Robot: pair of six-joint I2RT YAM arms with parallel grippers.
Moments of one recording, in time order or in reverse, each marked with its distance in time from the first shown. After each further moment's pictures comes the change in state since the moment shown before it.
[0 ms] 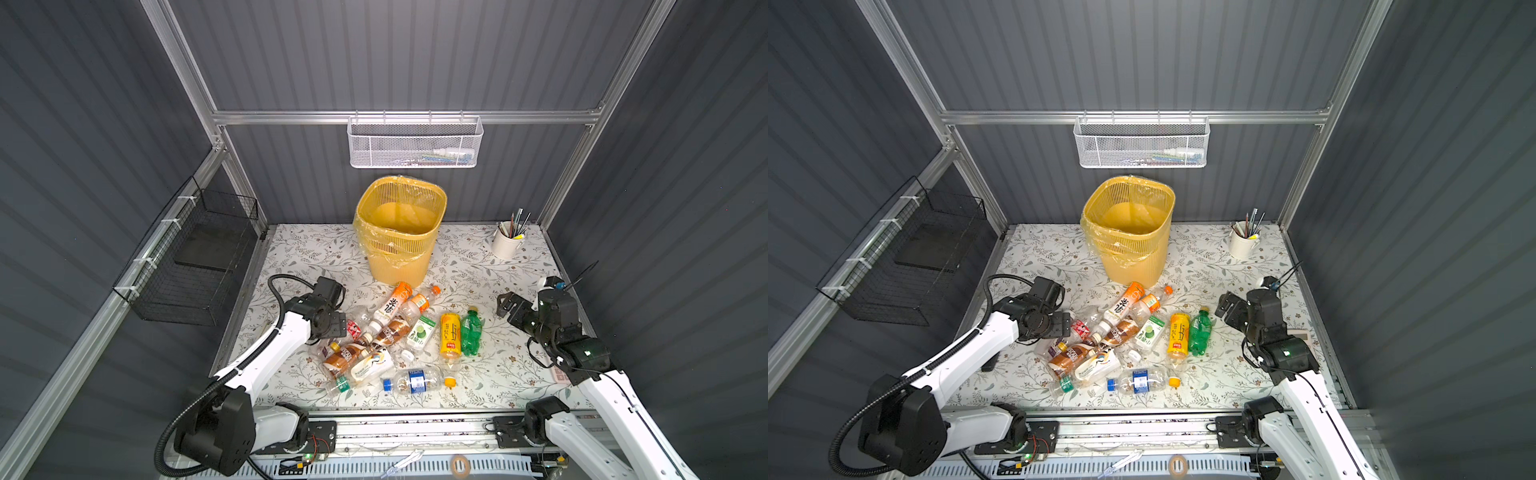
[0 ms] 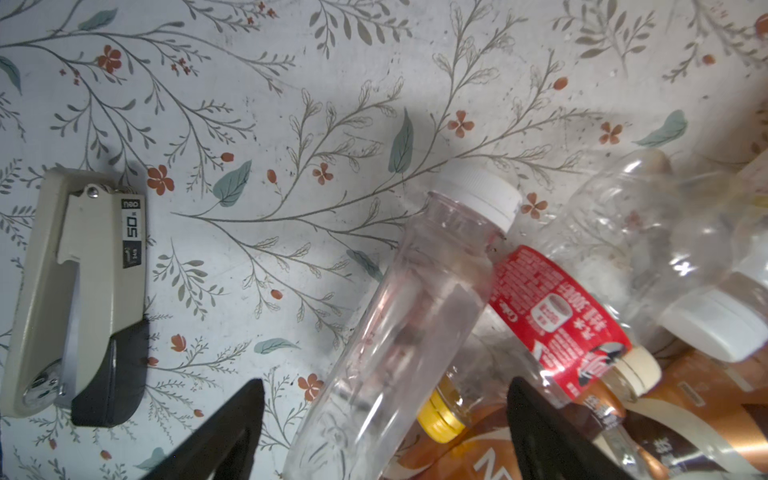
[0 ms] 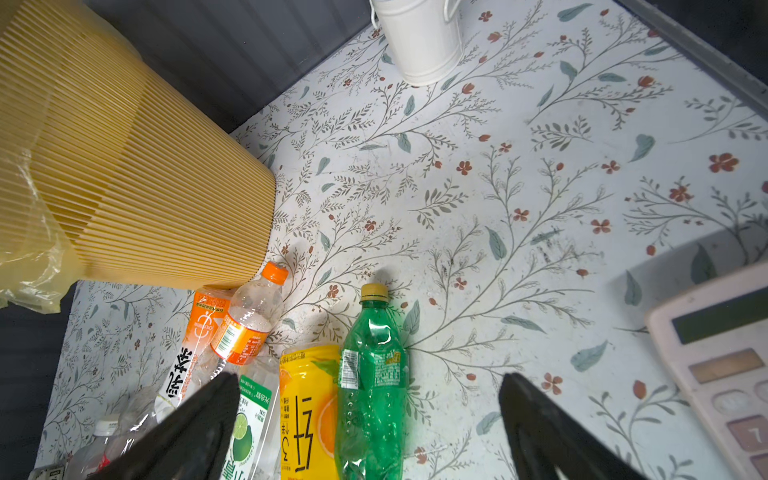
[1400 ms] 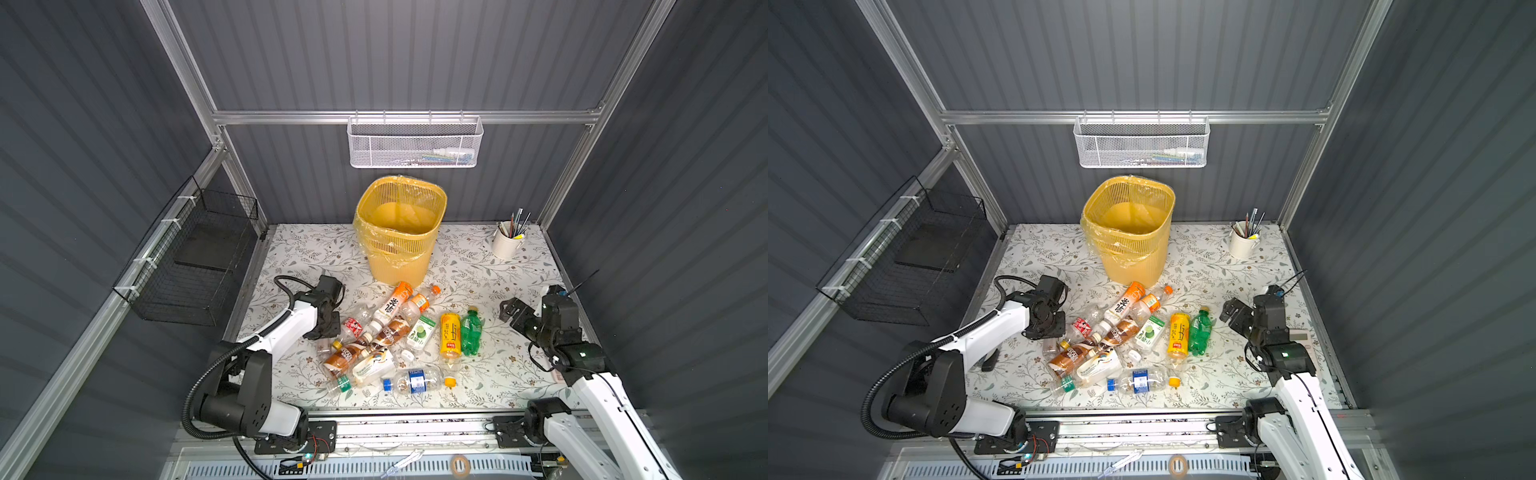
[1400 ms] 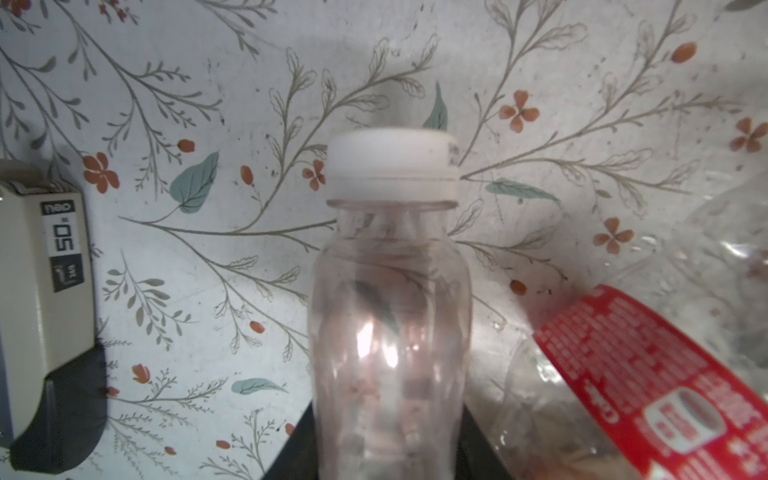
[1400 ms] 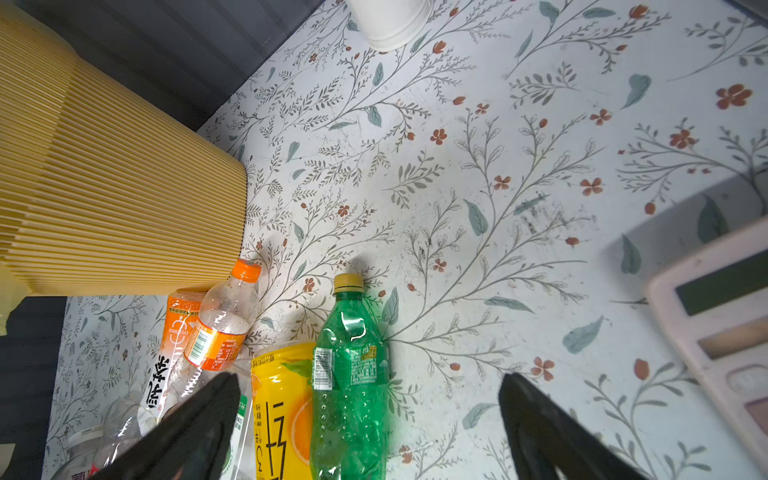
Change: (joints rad) left arm 0.071 0.153 0.000 0.075 0.020 0.013; right arm -0.132 -0.016 -0.101 0.048 -0.111 -0.001
